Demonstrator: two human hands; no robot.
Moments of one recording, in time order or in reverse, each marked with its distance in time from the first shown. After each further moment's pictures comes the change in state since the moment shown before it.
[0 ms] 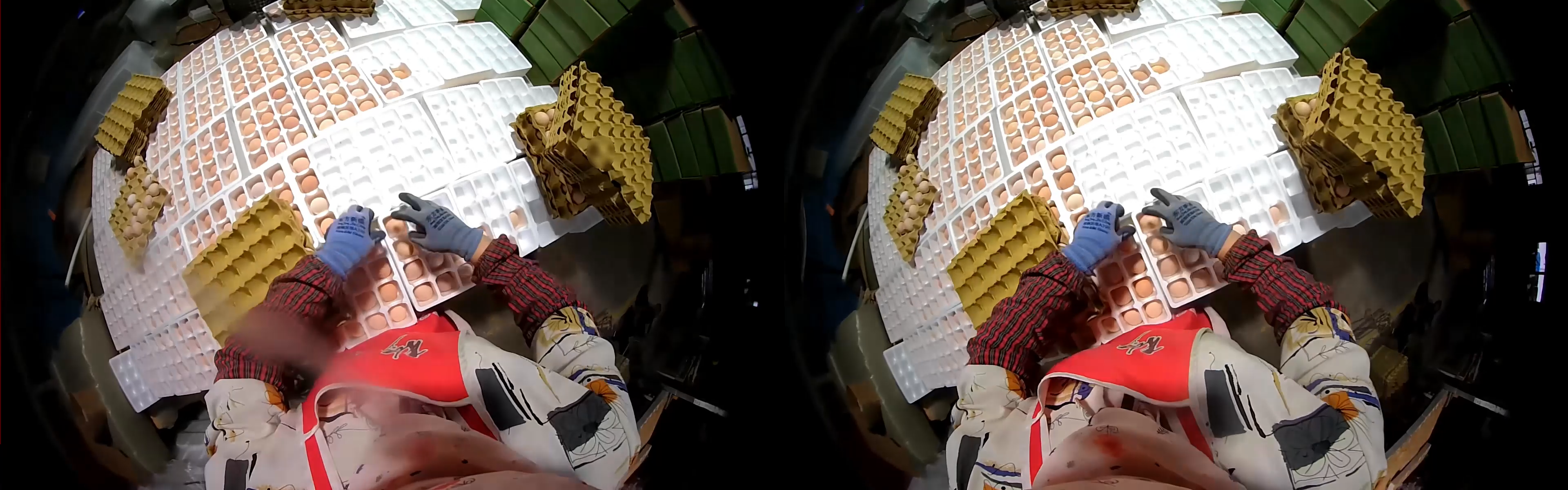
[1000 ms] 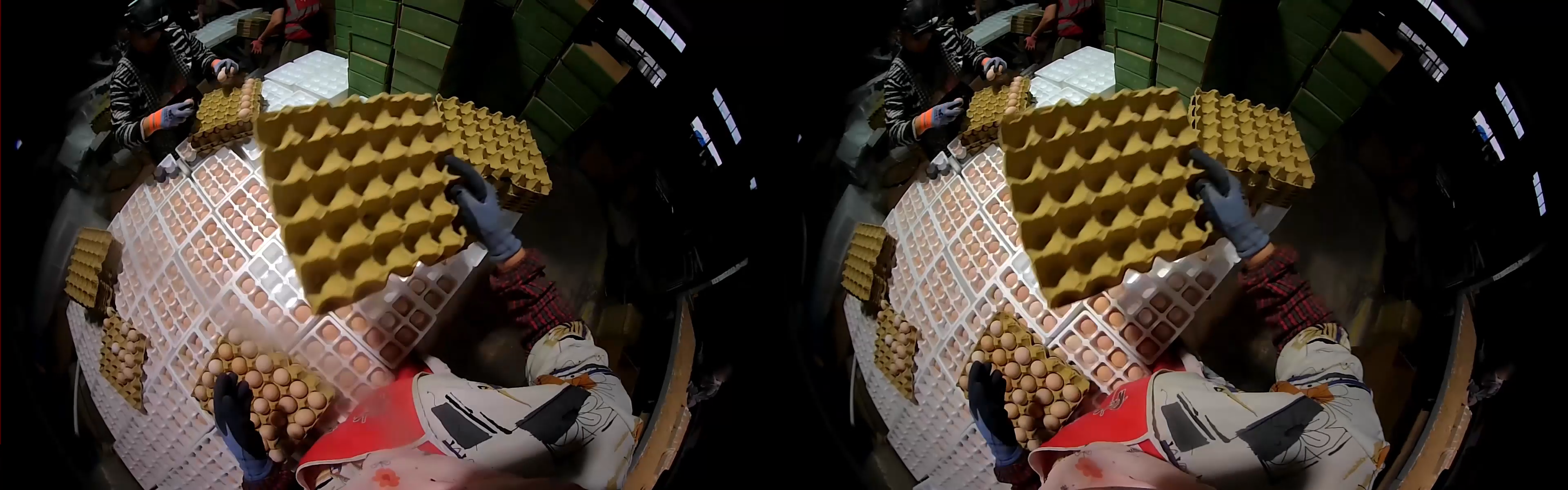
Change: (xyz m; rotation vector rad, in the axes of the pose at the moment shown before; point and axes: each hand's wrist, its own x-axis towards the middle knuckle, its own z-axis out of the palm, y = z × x) left_hand -0.209 -0.051 -0.087 -1.168 0.508 -0.039; right_hand -0.121 -0.030 -0.196 0.642 0.991 0.155
